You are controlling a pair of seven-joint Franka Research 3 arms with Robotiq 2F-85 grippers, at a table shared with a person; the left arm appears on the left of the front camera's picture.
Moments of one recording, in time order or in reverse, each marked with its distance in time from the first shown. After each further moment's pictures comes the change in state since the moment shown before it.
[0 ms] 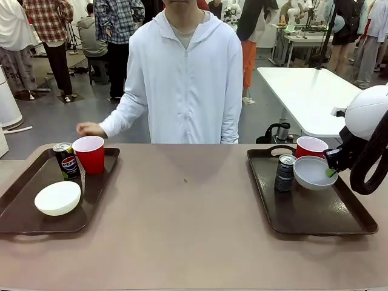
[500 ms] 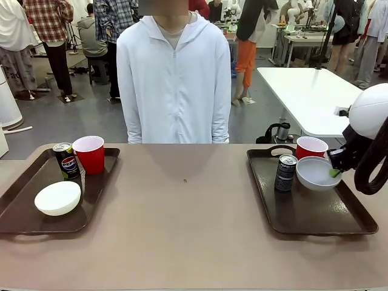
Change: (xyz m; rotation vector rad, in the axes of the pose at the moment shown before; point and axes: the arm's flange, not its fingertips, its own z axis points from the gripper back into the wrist) left arm 0.000 0.000 0.000 0.000 0.000 0.000; right arm -0.005 -0.007 0.009 -0.016 0.022 0.006
